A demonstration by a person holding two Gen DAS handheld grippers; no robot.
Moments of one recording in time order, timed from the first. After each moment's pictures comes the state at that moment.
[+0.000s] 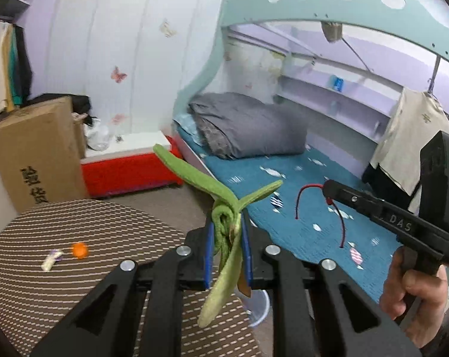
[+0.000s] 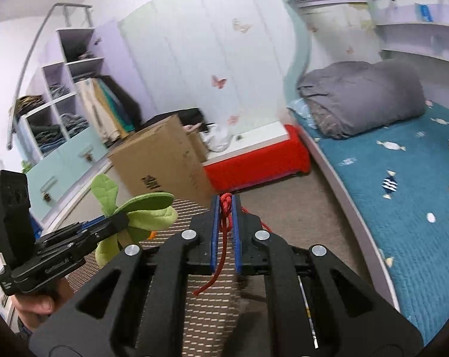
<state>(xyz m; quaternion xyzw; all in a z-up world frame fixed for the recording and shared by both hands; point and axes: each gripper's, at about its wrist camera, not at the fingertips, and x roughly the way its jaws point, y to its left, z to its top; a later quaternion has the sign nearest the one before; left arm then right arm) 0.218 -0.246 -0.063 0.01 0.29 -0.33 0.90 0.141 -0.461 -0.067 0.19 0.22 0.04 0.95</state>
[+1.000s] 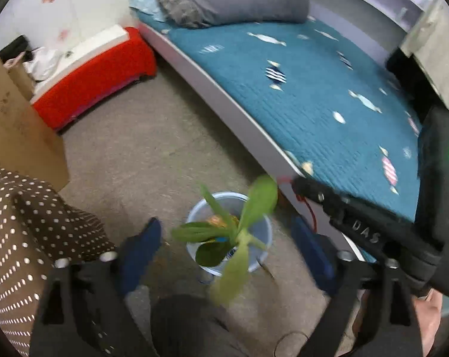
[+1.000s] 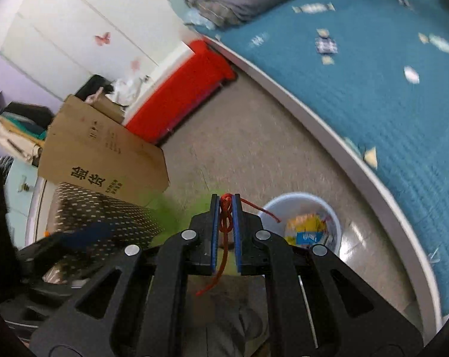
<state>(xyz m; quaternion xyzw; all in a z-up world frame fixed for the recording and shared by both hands) 0.314 -0.453 -0.273 0.16 0.53 -0.30 0.78 0.220 -0.603 -0.315 0.38 0.41 -0.07 0.83</state>
